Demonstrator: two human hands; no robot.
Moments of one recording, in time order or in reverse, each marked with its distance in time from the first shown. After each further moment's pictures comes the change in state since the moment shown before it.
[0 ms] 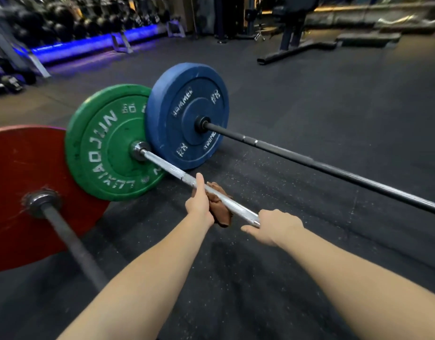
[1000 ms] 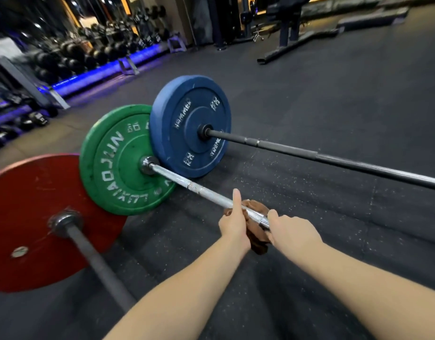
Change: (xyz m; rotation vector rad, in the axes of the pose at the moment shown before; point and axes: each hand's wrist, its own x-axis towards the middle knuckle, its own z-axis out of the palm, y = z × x) left_hand -0.059 -0.060 0.028 0.238 -0.024 -0.015; right_hand -0.013 0.018 0.024 -0.102 0.207 -0.123
